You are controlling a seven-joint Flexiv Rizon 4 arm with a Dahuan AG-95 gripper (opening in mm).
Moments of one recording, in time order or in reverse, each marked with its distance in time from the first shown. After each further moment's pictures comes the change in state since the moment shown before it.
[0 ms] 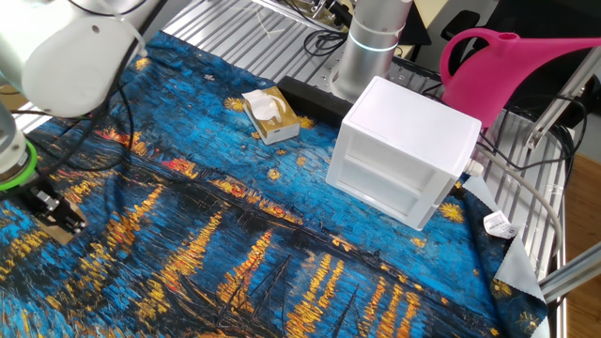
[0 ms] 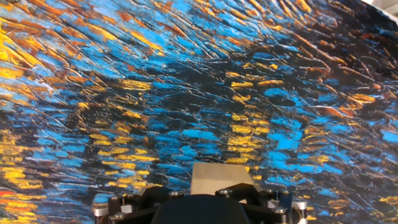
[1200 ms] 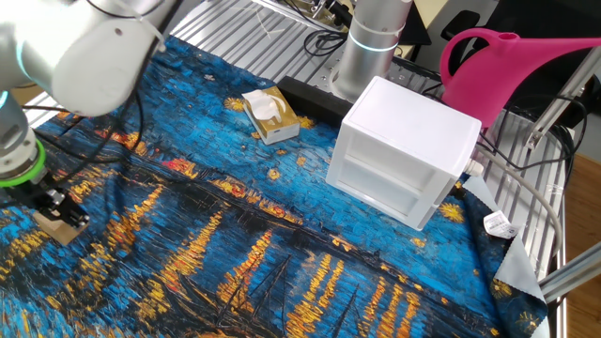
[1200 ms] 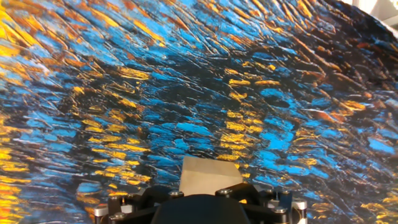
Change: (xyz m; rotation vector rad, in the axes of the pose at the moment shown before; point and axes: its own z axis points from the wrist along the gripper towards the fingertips) arm 0.006 -0.010 0.001 0.061 -0.012 -0.089
